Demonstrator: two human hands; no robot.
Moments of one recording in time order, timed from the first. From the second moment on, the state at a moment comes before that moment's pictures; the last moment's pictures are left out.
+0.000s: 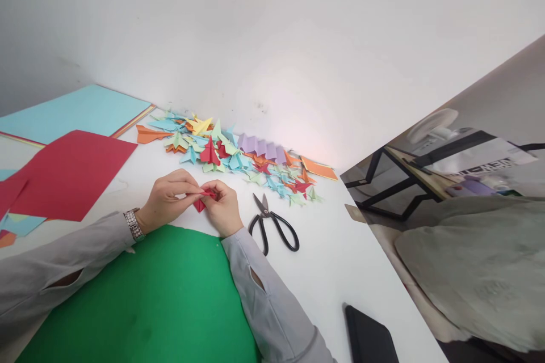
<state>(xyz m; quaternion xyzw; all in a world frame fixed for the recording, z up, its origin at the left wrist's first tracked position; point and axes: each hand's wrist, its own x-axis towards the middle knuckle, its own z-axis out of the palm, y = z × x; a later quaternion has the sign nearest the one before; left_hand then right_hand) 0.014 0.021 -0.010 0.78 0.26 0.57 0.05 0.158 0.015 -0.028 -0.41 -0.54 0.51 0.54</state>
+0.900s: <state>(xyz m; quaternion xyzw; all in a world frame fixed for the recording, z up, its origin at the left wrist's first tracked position) 0.016 0.016 -0.009 0.79 0.23 0.56 0.10 0.157 0.013 -0.022 -0.39 -0.54 0.51 0.55</state>
